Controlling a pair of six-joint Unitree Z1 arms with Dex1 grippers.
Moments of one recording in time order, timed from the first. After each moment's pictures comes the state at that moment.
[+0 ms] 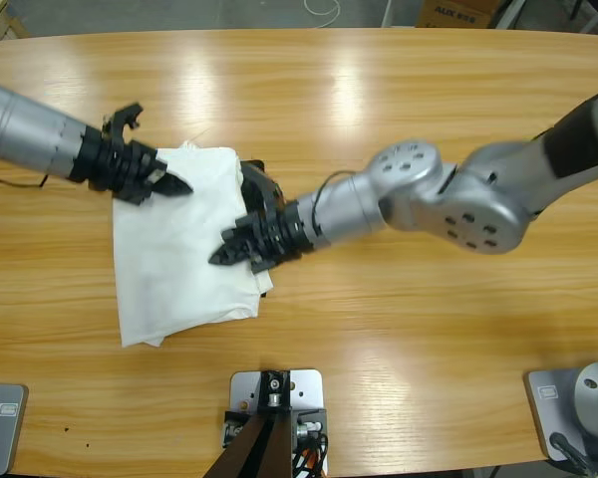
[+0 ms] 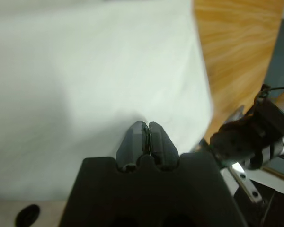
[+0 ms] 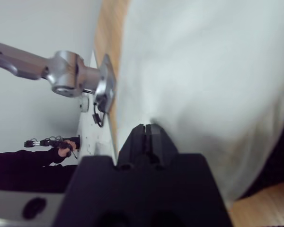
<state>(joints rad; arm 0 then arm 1) -0.44 1.83 -0.89 0.19 -0.61 -0.55 0.85 2.16 -0.75 -0.82 0.80 0.72</state>
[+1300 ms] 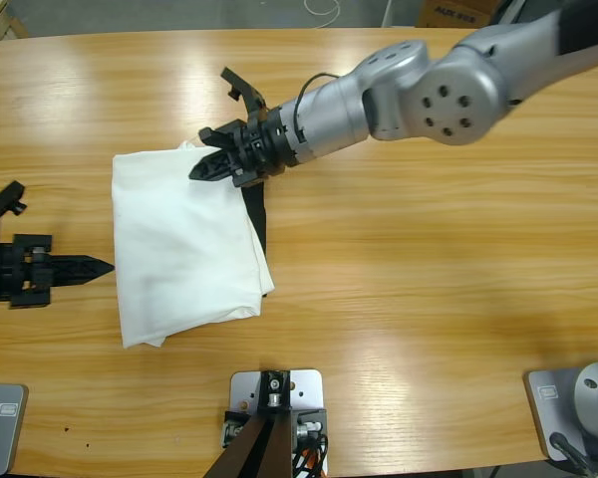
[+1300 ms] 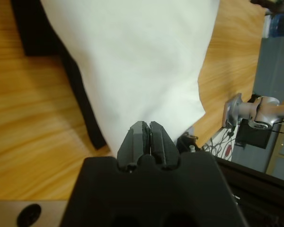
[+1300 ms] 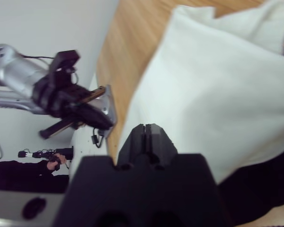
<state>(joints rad) -0.45 1.33 -0.37 -0.04 -0.56 -0.66 0.72 2.17 -1.14 -0.41 0.87 0.56</state>
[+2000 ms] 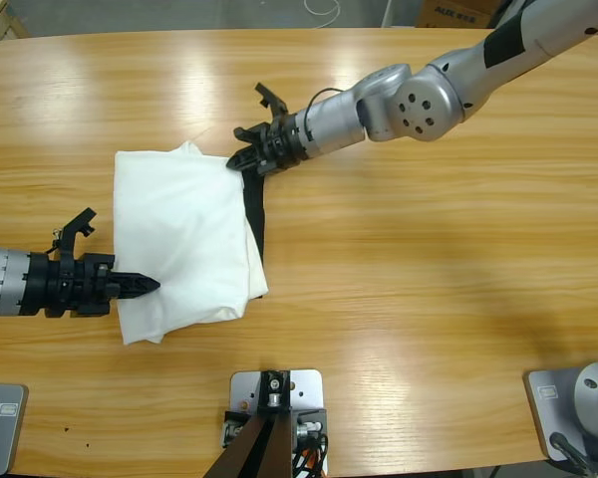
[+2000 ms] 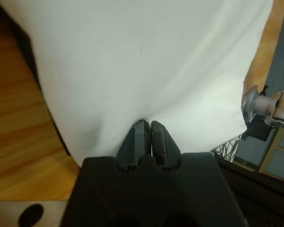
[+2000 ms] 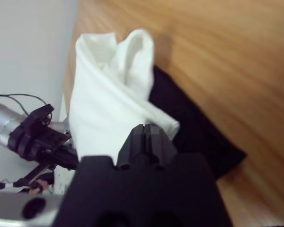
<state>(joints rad) -0.55 1.62 -0.25 -0.40 -0.55 -0.74 0.62 2.29 -1.20 -0.39 0.79 0.52</state>
